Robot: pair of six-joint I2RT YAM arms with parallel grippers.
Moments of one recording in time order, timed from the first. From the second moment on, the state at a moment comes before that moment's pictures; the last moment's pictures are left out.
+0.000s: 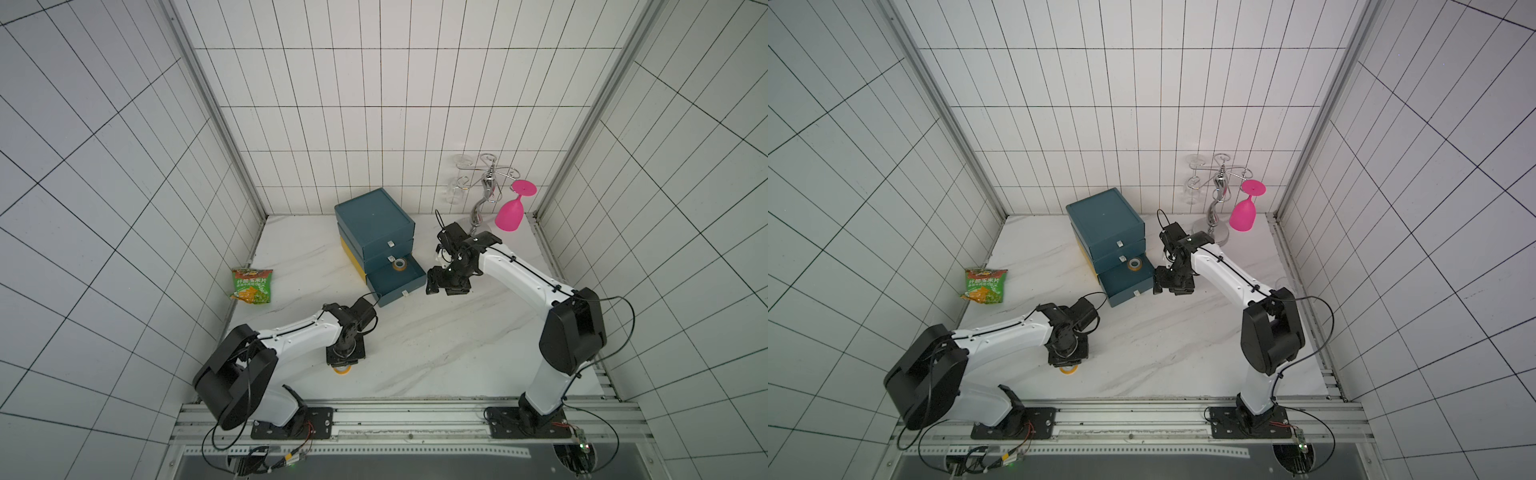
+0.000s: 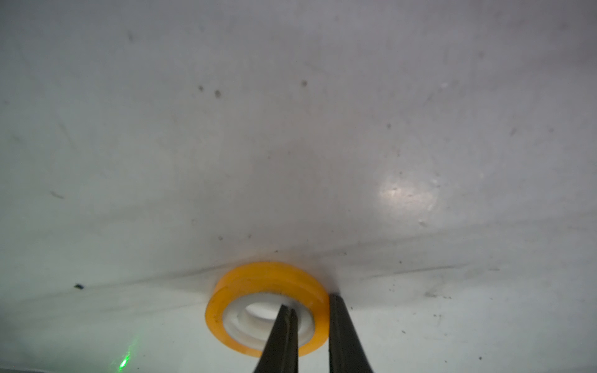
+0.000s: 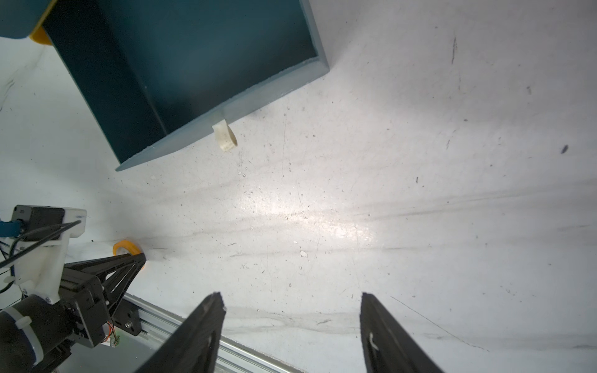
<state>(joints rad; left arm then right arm) -0.69 1.44 0.73 -0.87 0.04 -0.87 0.61 1.77 1.52 -1.10 -0.24 0.40</state>
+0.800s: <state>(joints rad) -0.68 1.44 0.99 -0.94 -0.04 -0.84 0.52 1.70 1.34 -1.00 -0.33 0.43</state>
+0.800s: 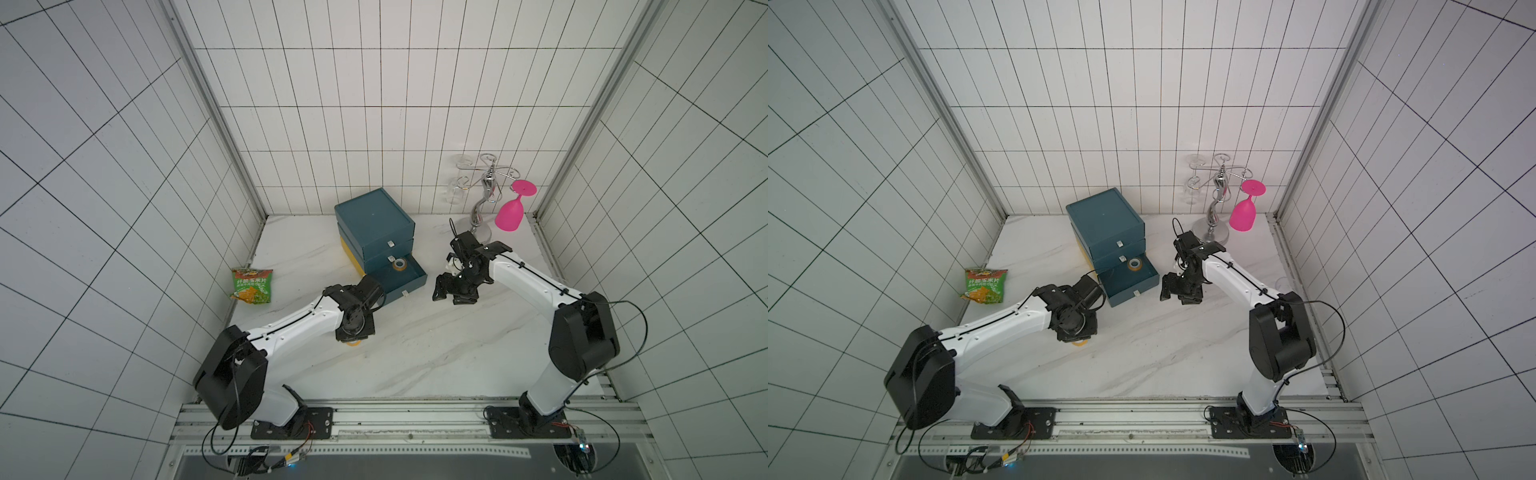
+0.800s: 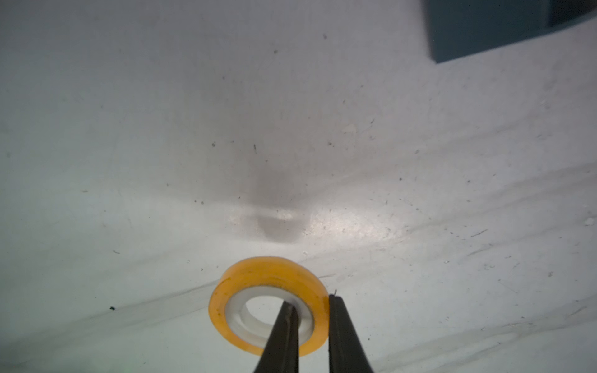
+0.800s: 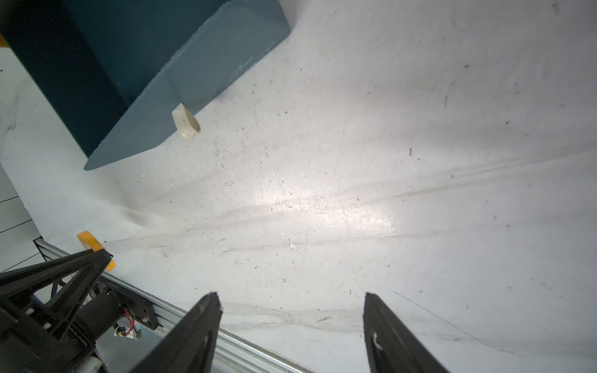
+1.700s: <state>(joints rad) -0.68 1.66 1.38 -0.79 -0.12 -0.73 0.43 1.65 1.28 -0.90 -0.34 0.46</state>
